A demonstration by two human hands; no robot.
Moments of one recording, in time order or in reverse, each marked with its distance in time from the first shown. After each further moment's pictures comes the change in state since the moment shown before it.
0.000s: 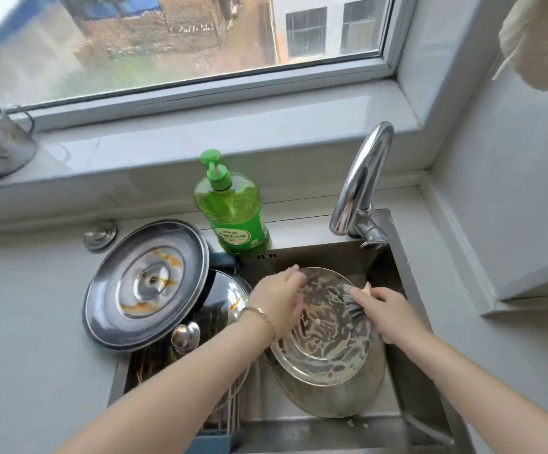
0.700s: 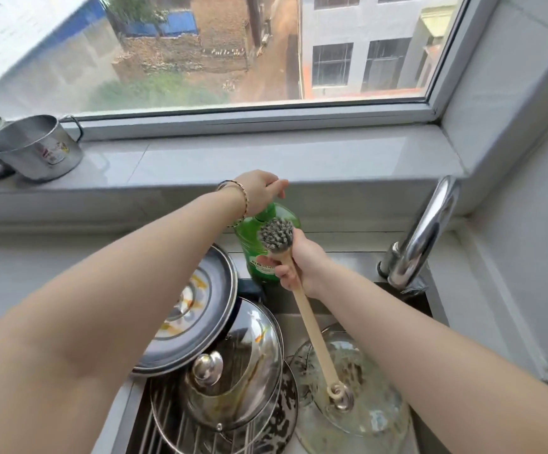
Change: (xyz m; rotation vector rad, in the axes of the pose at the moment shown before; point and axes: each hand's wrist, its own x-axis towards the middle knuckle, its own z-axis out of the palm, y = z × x) left_hand 0.104 -0.090 -0.183 -0.137 0.059 -0.305; right_hand 0.028 -0.193 0.109 0.660 -0.552 0.214
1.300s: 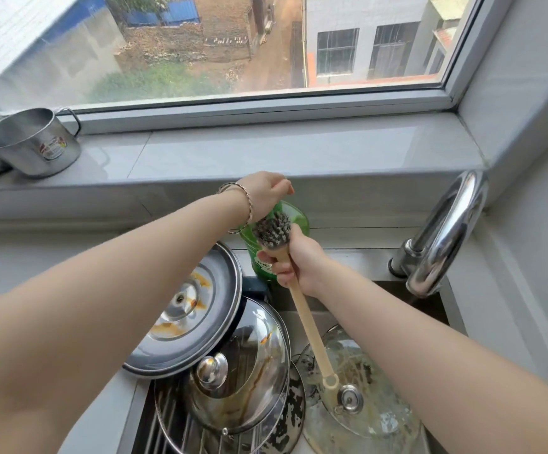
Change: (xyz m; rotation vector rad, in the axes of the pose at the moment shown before) left_hand 0.000 -0.004 0.006 -0.013 -0.019 0.045; right_hand 0.021 0.001 0.007 0.049 -0.033 -0.007
